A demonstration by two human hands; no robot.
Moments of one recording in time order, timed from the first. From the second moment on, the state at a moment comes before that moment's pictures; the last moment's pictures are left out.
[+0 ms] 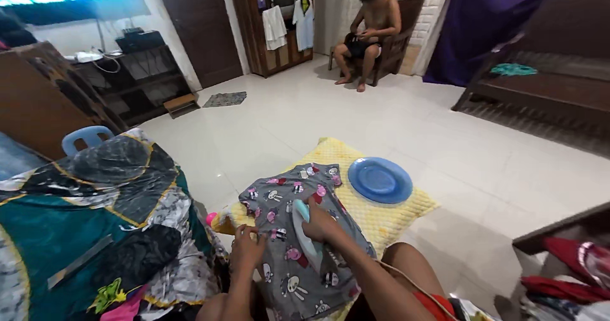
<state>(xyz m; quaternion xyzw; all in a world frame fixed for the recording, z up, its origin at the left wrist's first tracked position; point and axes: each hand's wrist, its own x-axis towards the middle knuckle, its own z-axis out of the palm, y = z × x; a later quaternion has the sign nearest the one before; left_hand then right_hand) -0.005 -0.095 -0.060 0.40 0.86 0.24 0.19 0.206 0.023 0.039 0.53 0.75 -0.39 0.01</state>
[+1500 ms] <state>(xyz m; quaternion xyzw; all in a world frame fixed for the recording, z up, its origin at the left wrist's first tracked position) -0.067 0.012 -0.024 0.46 0.86 0.21 0.07 0.394 0.162 0.116 0.66 0.72 -0.14 -0.15</state>
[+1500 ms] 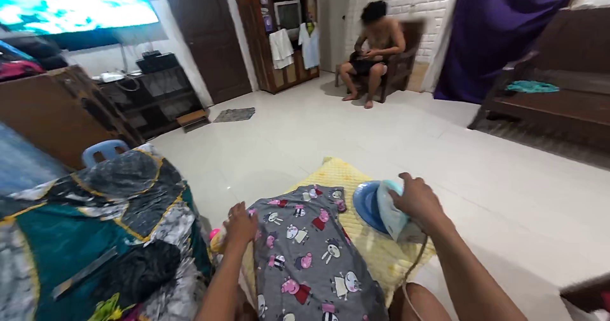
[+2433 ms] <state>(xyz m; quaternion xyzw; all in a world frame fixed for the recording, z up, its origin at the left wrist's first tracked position) 0.109 -0.080 0.105 0.67 0.41 0.61 -0.07 0.259 0.024 0.178 0.21 0.77 -0.55 -0.25</state>
